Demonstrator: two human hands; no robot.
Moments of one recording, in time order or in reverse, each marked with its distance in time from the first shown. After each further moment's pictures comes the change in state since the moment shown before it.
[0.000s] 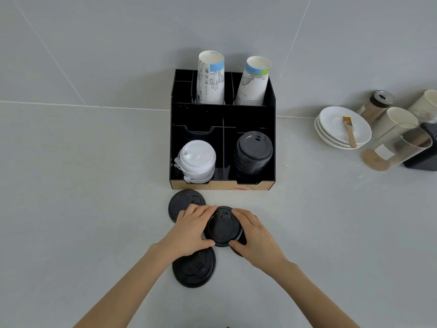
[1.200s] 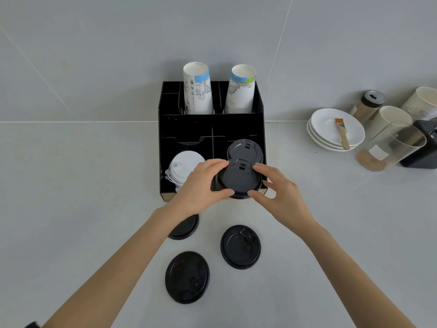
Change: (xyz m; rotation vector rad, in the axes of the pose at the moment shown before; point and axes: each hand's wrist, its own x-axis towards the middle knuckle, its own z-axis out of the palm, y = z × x) left_hand 0.044 0.048 -0.088 -0.326 0.352 0.137; right_hand 0.026 0.000 -0.103 0.301 0.314 -0.038
